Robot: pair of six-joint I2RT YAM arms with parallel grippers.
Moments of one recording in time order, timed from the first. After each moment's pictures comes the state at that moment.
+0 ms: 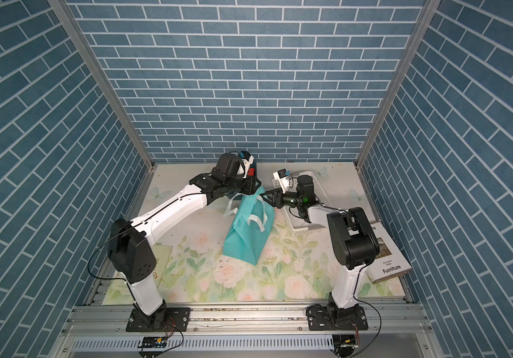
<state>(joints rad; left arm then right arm) -0.62 1.82 1.65 -0.49 0.11 -0.32 0.34 1.86 1.02 0.51 -0.96 0.36</state>
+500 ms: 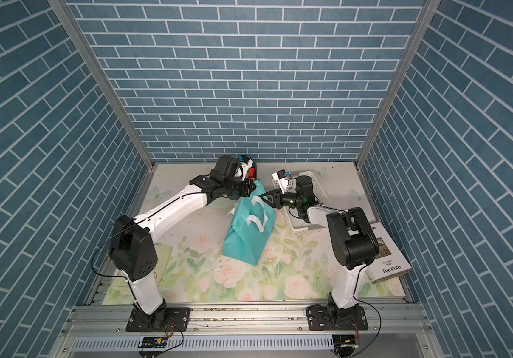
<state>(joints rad) -0.59 1.84 1.61 -0.45 0.23 -0.33 0.35 1.86 1.02 0.49 -0.96 0.34</state>
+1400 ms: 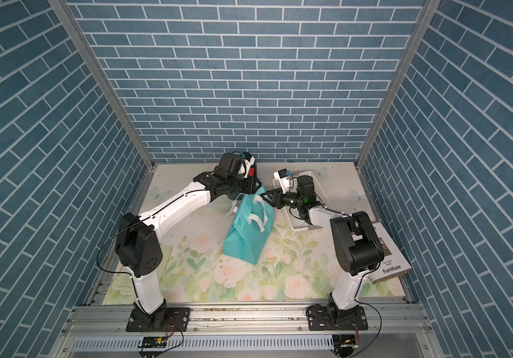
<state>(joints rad) -0.61 1.90 1.71 -0.49 0.17 -0.32 0.36 1.79 1.00 0.45 -0.88 0.33</state>
